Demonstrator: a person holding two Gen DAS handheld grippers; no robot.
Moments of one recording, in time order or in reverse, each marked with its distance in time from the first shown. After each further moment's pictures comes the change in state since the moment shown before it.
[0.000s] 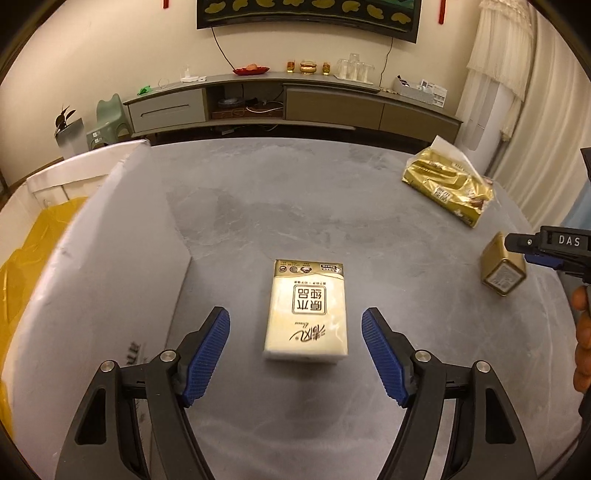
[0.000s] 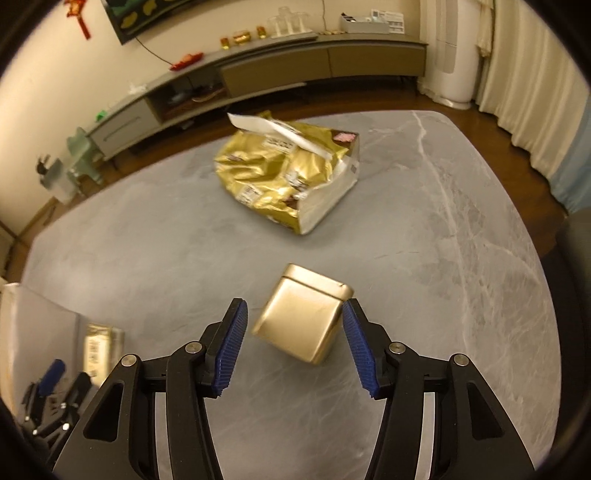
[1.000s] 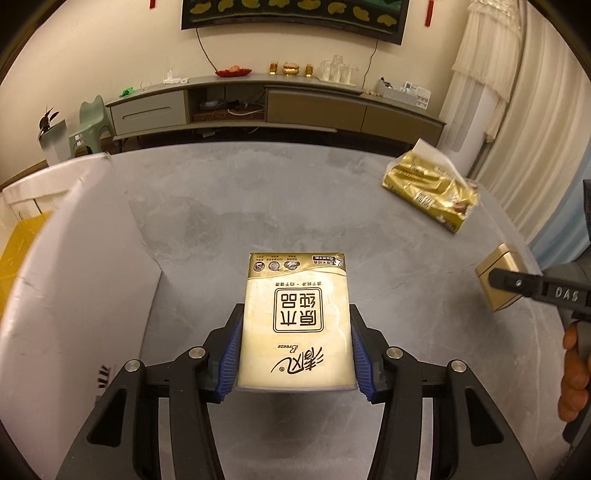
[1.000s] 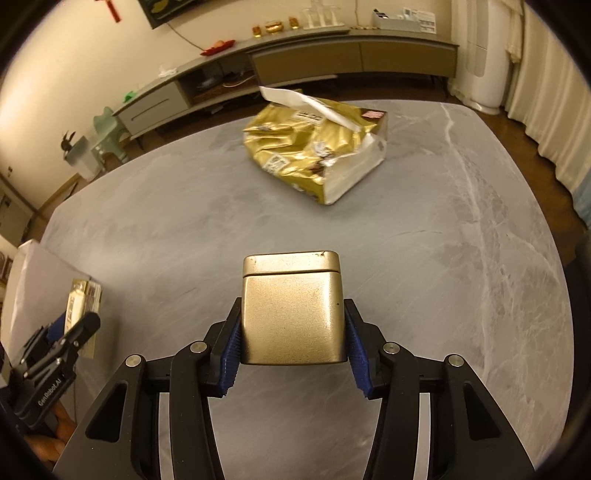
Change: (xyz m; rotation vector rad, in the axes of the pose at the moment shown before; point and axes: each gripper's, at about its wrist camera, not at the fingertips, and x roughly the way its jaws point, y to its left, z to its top) left arm 0.002 -0.012 0.011 0.013 -0.016 -0.078; right arm -0.009 0.002 -0.027 -0.092 0.015 0.118
